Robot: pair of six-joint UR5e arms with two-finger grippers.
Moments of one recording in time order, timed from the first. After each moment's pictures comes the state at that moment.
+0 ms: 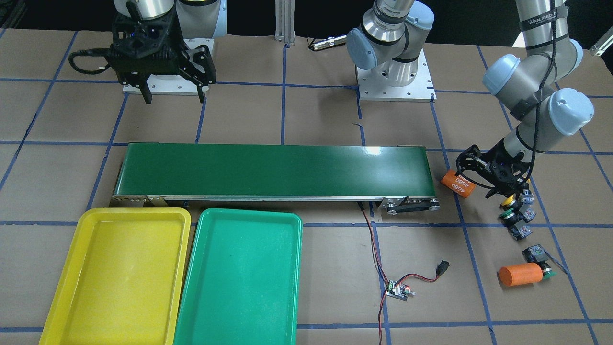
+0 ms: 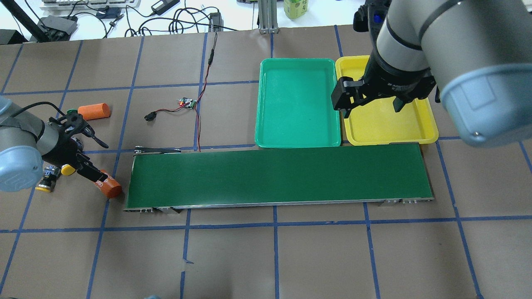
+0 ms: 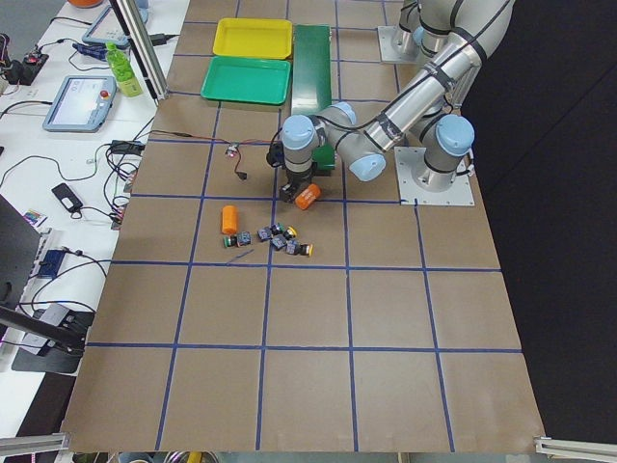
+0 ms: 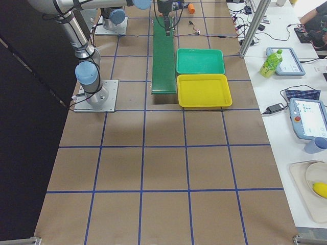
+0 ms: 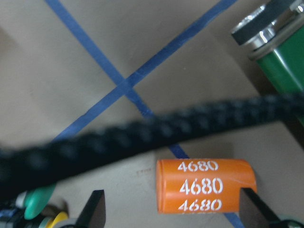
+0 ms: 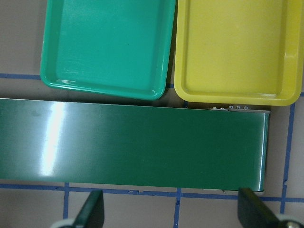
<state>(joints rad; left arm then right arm) -1.00 -1.76 -2.10 -0.94 1.49 1.26 1.71 -1.73 1.72 -1.67 -1.59 0.06</state>
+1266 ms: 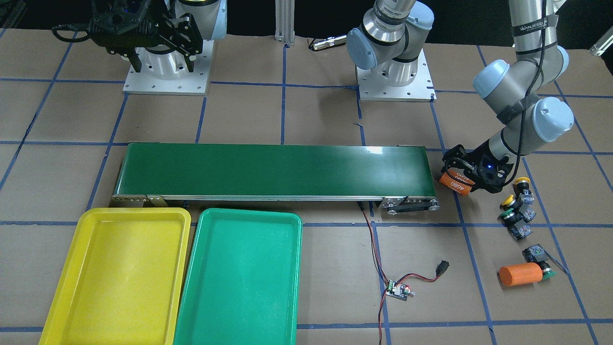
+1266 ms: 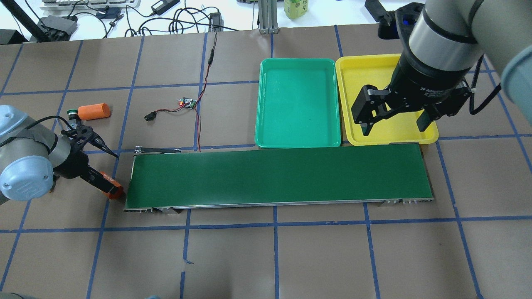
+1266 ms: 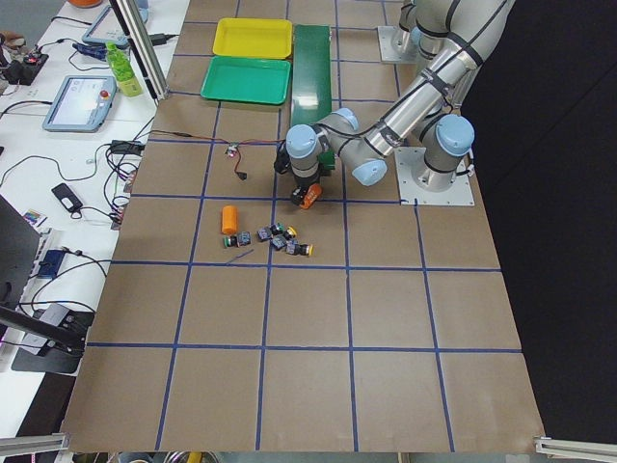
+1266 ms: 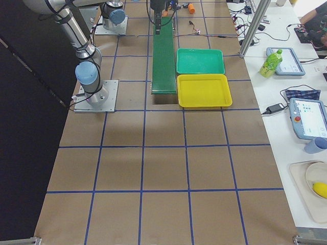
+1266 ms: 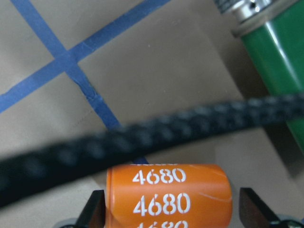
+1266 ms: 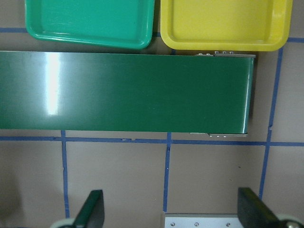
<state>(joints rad) -1.00 -1.78 -2.15 -0.94 1.50 1.17 1.65 -1.72 1.64 -1.47 -1.55 0.04</state>
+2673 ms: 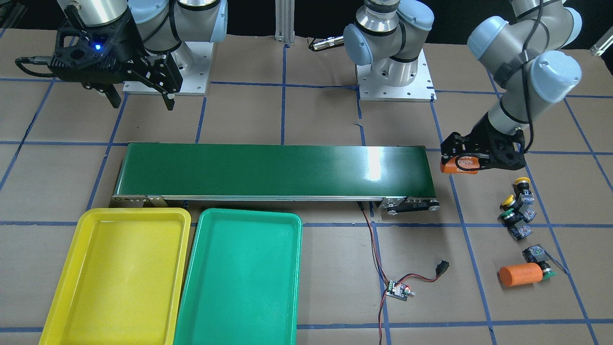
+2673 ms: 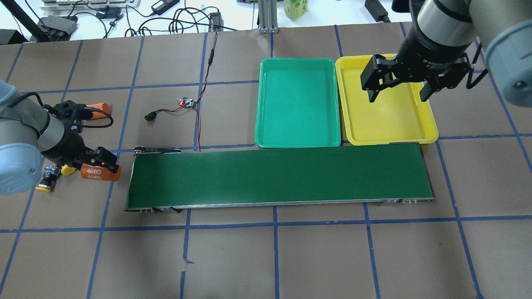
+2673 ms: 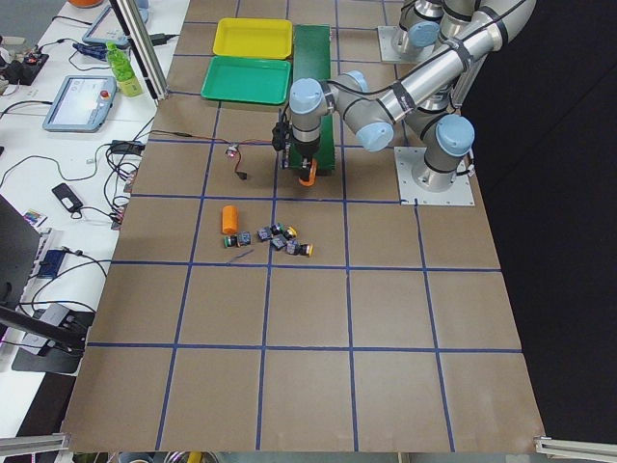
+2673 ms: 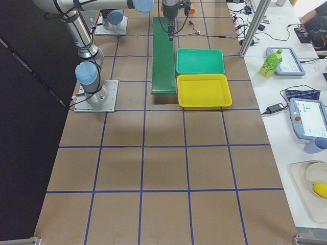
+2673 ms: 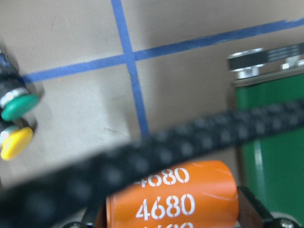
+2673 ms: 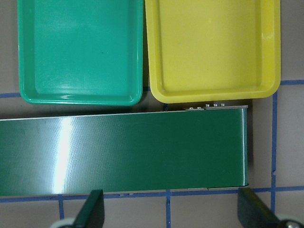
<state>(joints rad) -1.15 -1.57 -2.10 -1.11 1.54 0.46 1.58 -1.66 1.62 -1.60 -1.57 0.04</state>
